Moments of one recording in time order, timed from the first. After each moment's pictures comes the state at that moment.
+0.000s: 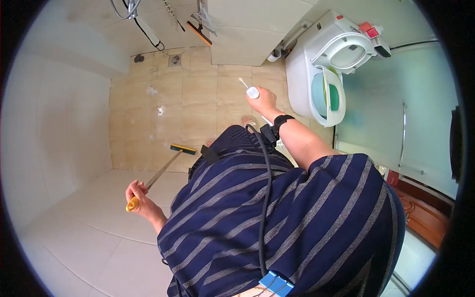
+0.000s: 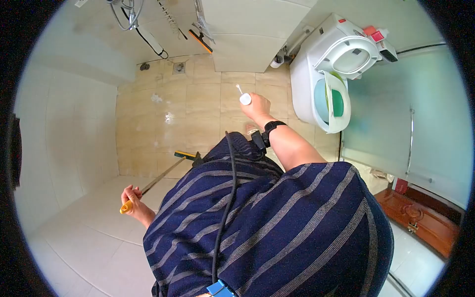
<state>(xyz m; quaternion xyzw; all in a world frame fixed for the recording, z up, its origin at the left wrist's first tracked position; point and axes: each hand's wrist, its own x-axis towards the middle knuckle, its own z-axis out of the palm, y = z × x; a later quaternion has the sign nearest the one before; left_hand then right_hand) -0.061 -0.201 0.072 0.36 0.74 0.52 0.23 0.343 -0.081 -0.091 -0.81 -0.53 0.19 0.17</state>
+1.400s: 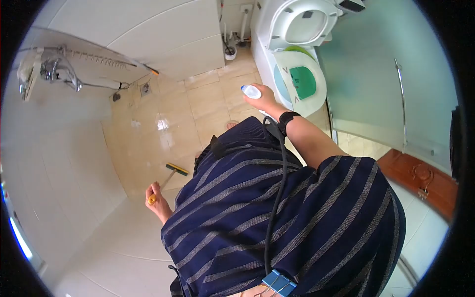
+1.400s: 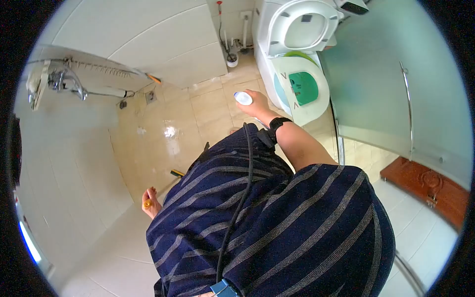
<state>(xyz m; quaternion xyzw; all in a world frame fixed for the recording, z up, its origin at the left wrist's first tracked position) 0.170 -0.172 0.030 0.48 0.76 0.34 0.29 0.617 -0.131 -0.100 -0.75 -0.47 0.31 0.34</state>
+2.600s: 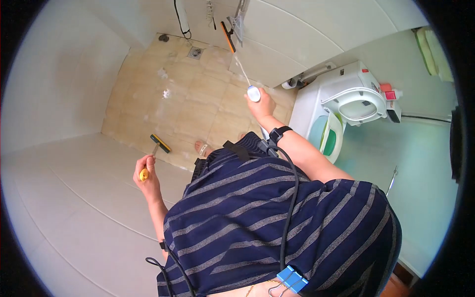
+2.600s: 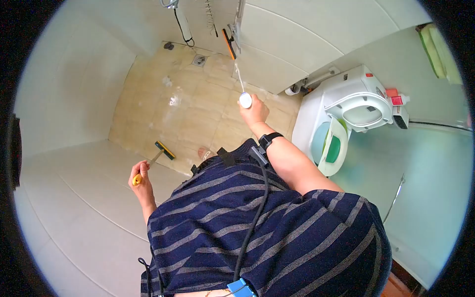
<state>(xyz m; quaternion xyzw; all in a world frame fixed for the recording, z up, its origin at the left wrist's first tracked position) 0.019 -0.210 0.030 0.42 0.77 0.44 0.21 0.348 -0.020 -0.090 -0.75 -0.60 0.17 0.24</state>
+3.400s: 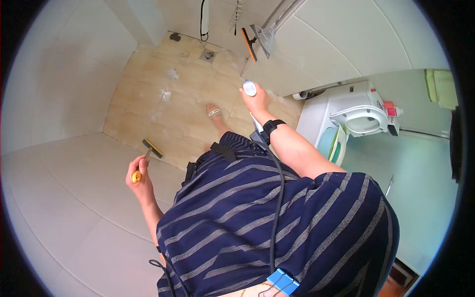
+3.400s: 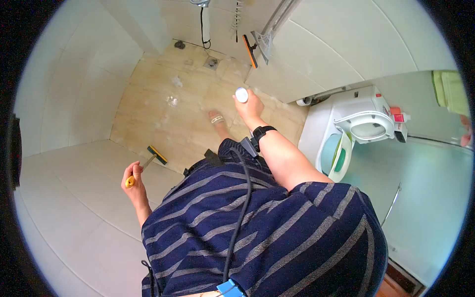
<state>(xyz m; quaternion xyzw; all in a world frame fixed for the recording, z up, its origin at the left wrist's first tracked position) -0.128 -0.179 -0.030 0.35 0.77 0.48 0.24 0.200 0.042 -0.138 -0.72 -0.62 0.14 0.28</state>
